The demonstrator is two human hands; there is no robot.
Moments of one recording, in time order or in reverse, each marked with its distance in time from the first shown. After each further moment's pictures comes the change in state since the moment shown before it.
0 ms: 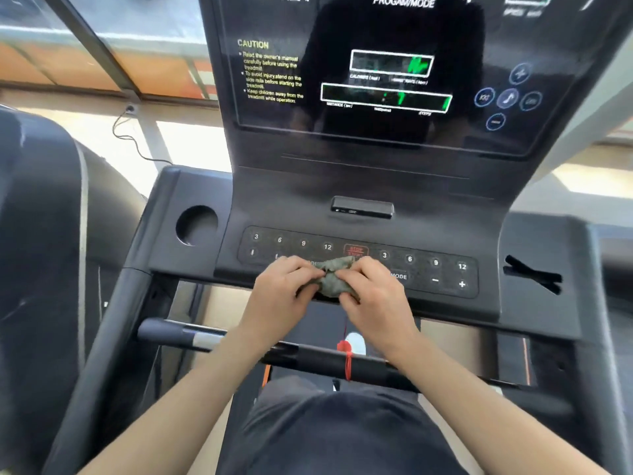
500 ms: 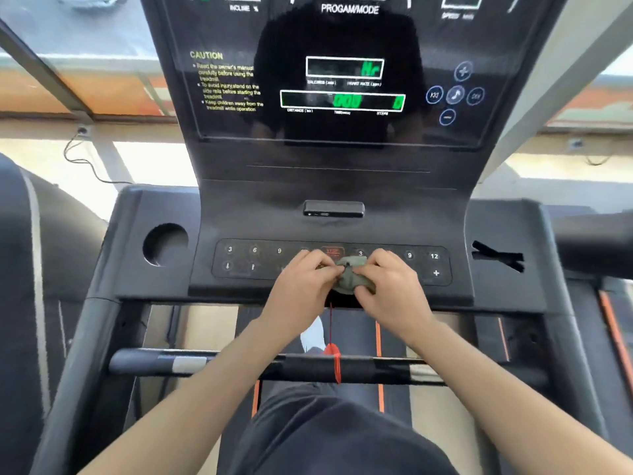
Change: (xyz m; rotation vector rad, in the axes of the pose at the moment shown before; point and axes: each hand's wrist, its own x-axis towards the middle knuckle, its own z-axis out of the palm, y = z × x) left_hand 0.032 0.021 0.044 -0.035 -0.102 0.154; right_hand -0.009 0.043 -0.024 -0.136 -0.077 0.146
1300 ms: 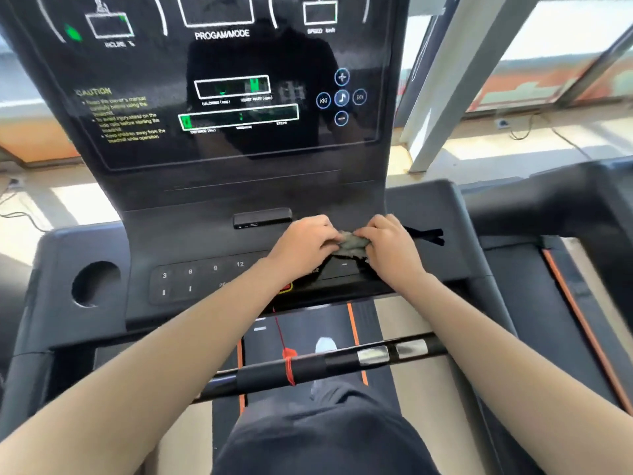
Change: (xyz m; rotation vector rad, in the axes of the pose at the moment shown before) left_hand 0.116 0.051 0.047 0.021 -0.319 0.206; right_hand -0.001 0.115 -0.043 -0.143 0.063 0.165
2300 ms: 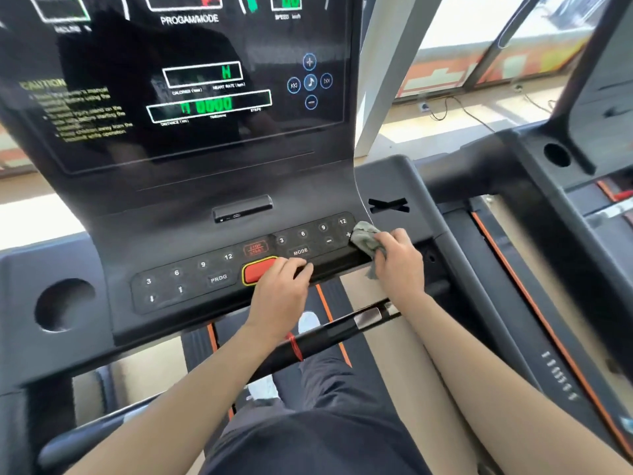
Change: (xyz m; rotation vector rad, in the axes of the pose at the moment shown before) left_hand -0.116 0.007 0.040 0.121 0.279 0.118; right_hand -0.095 -0.044 -0.013 -0.019 0.192 0.546
